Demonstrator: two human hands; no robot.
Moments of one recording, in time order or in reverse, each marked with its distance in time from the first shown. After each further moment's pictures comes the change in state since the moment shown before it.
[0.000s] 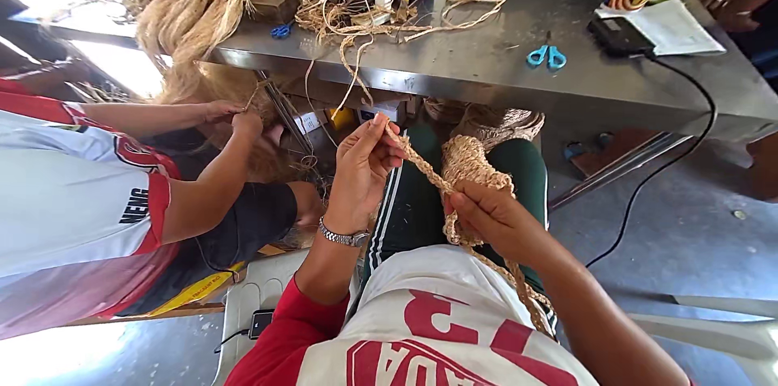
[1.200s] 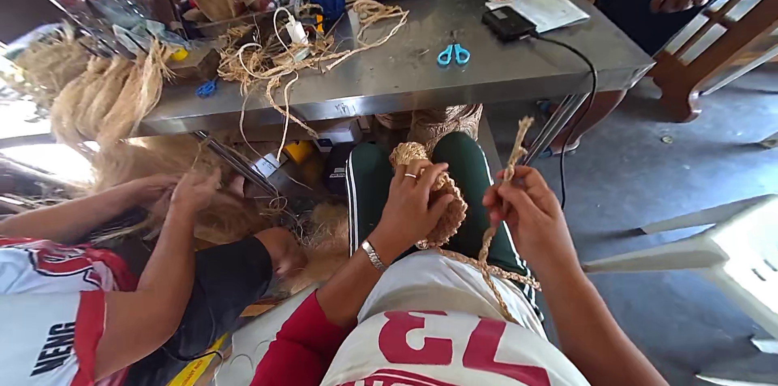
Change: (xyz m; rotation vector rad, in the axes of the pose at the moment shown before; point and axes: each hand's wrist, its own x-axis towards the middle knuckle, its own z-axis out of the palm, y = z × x) left_hand 0.024 -0.119 0.061 1.218 -0.515 0.346; right_hand -0.080 0.026 -0.025 0.254 0.868 0.183
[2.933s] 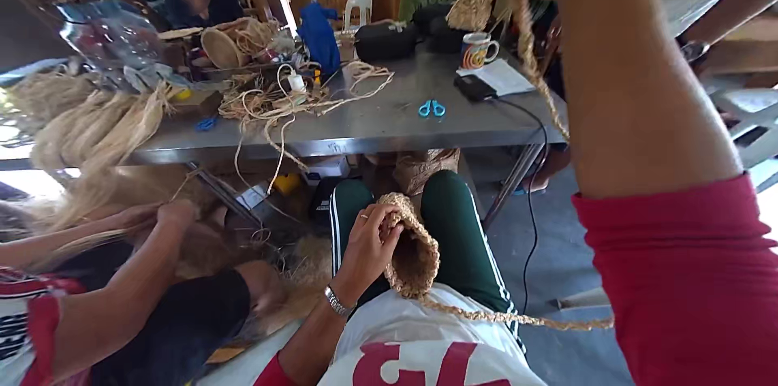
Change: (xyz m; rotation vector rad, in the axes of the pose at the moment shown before) left_hand -0.032 -0.015 -0.025 -0.083 0.156 -0.083; right_hand 0.228 -0.267 0.040 -0.649 -0.065 -0.324
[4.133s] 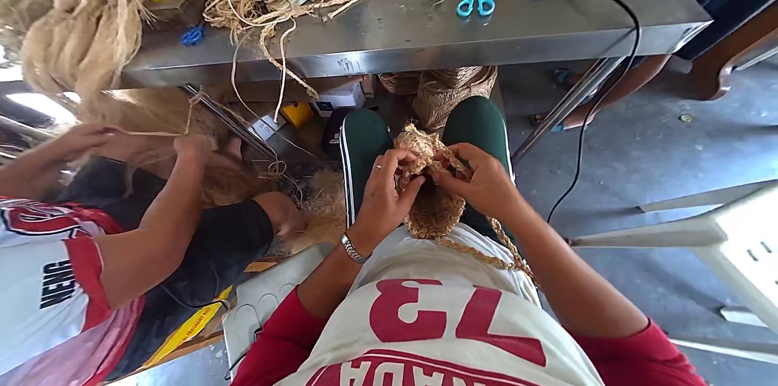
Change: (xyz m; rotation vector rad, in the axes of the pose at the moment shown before) left_hand -0.024 -0.011 0.011 -0.153 0.039 0.014; right_hand -0.272 0.151 0.163 0.137 -0.319 0.142
